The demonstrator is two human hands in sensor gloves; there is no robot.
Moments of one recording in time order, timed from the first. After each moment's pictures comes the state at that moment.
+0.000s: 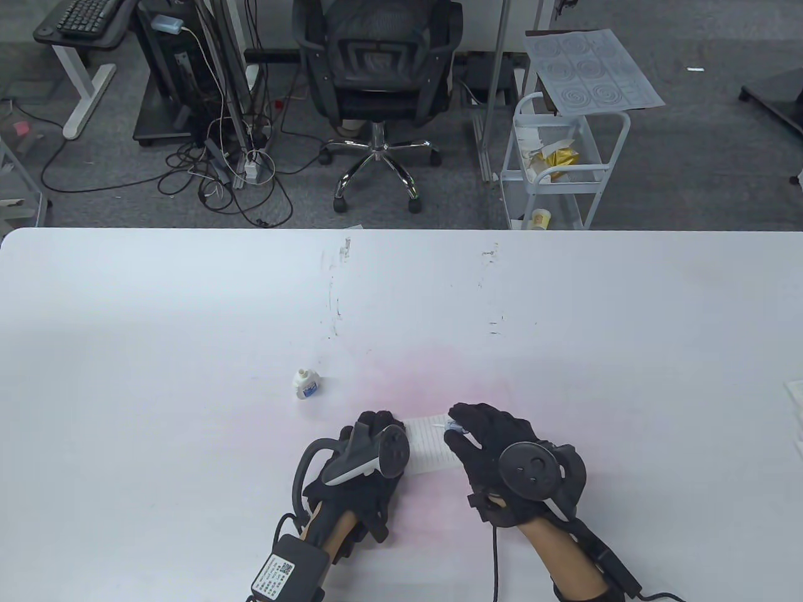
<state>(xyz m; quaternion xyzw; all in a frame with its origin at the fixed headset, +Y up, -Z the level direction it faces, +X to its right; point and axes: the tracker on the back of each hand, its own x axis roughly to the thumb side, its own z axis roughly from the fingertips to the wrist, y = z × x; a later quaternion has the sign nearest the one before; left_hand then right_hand) -0.092 -0.782 -0.279 -0.24 -0.15 -0.01 0.96 0.137 -0.703 -0.253 0.11 -0.22 0.92 0.31</state>
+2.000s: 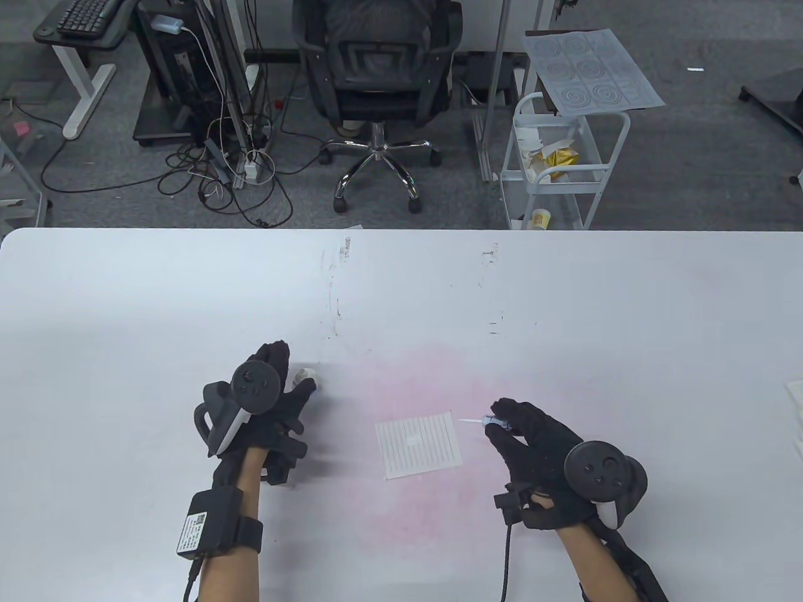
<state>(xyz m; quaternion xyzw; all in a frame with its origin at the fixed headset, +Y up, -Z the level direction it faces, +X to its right) -0.248 -0.738 -0.341 0.02 0.06 0.18 0.98 0.185 -0.700 -0.248 0.06 -0.21 0.88 0.42</state>
